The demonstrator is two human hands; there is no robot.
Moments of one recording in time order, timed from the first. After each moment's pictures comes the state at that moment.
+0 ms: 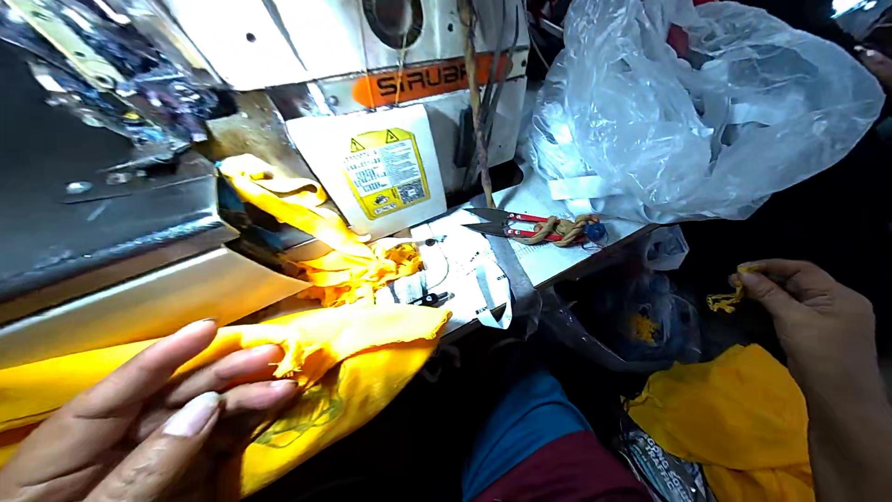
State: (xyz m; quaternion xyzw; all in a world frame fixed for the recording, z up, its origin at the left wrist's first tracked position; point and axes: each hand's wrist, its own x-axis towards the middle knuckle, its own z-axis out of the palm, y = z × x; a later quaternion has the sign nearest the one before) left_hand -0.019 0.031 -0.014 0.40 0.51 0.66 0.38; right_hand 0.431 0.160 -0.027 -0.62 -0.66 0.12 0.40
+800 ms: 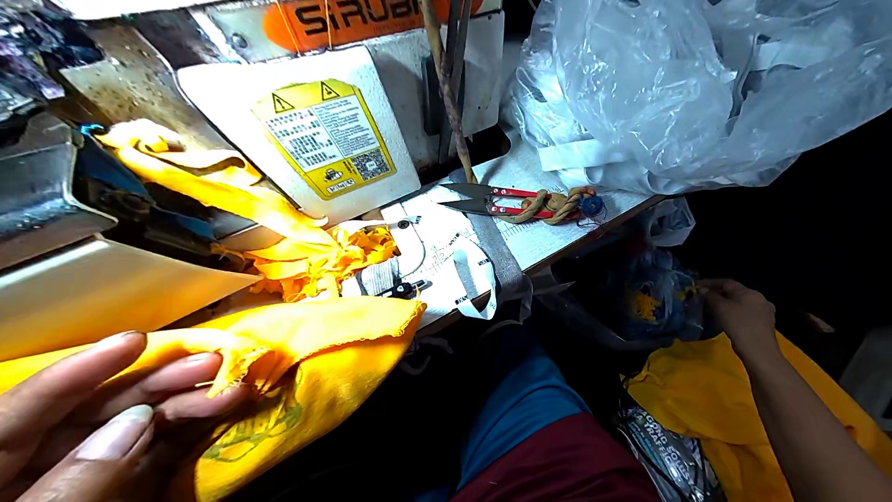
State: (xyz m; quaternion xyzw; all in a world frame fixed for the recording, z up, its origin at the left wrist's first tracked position) left_hand 0.000 0.039 0.003 0.37 0.59 0.64 0.33; right_hand 0.485 0.185 -0.125 -0.82 -0.52 0.17 0.19
